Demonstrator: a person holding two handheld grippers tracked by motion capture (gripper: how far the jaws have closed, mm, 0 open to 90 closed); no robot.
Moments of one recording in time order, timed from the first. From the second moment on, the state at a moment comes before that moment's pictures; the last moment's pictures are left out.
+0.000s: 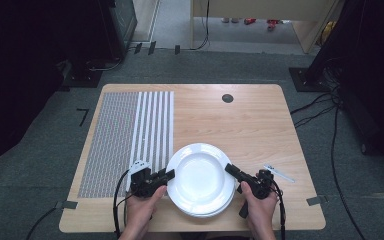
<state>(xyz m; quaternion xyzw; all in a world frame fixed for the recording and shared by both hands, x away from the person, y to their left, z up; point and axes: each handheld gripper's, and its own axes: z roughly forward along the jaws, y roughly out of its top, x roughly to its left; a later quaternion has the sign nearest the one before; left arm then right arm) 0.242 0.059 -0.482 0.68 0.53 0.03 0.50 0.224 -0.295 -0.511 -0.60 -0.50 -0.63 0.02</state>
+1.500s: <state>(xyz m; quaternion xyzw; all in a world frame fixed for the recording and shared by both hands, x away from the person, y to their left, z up) 0.269 0.137 -0.448 0.63 0.57 0.04 0.53 0.277 -0.225 -0.468 -0.56 -0.54 -0.63 0.04</state>
